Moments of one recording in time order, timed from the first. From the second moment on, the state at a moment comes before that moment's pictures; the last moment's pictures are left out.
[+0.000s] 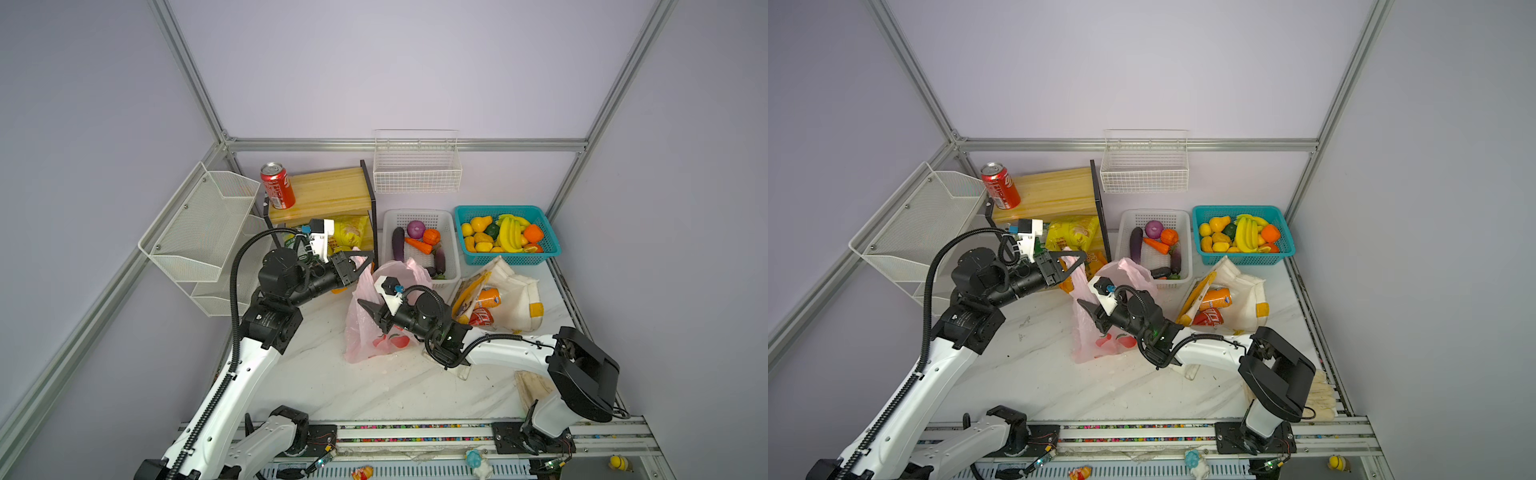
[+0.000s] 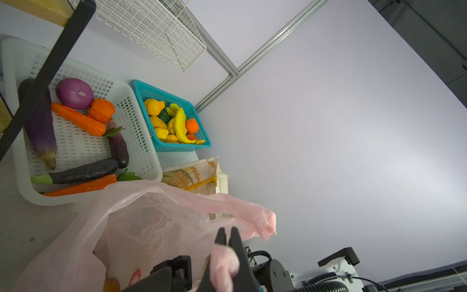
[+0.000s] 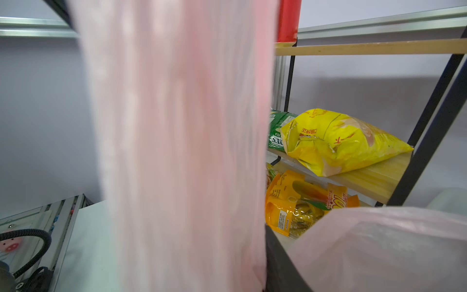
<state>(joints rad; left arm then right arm) -0.29 1.00 1.12 -0.14 0.62 -0.88 1.01 1.60 0.93 0.69 -0.07 0.02</state>
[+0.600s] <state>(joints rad) -0.29 1.00 1.12 -0.09 0.62 -0.89 1.02 1.72 1.08 0.78 -0.03 0.07</state>
